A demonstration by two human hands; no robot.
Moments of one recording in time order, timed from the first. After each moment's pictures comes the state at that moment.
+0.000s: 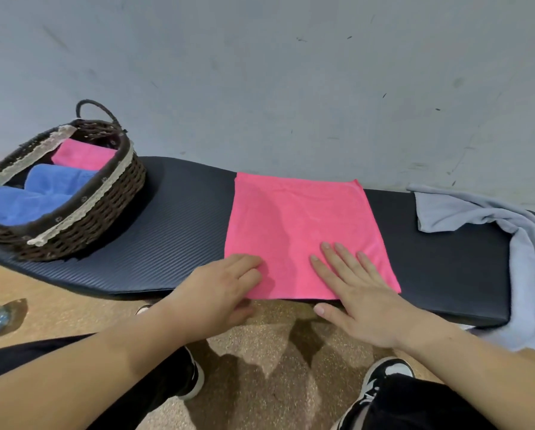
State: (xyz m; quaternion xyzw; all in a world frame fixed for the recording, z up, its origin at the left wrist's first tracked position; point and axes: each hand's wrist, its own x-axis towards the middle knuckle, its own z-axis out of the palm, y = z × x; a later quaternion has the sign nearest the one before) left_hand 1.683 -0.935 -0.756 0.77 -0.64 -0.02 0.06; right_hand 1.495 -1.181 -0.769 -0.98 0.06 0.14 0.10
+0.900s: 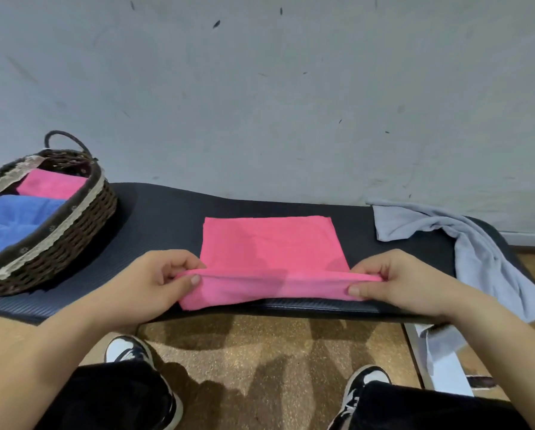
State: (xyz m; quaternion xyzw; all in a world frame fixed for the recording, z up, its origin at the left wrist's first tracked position) left_hand 1.719 -0.920 -0.701 0.79 -0.41 -0.27 0.37; right_hand 1.456 -1.251 -0.688 -0.86 0.18 0.07 0.47
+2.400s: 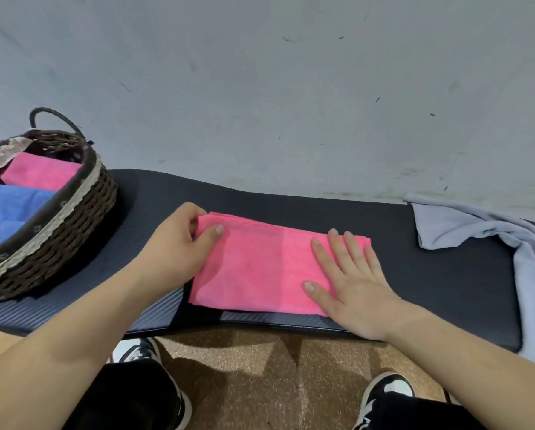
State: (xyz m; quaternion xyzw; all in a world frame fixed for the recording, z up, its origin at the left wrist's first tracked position) left_hand 1.758 -0.984 -0.709 0.88 -0.25 -0.16 0.38; right_hand 1.549 -1.199 -0.758 -0.96 0.19 0.17 0.12
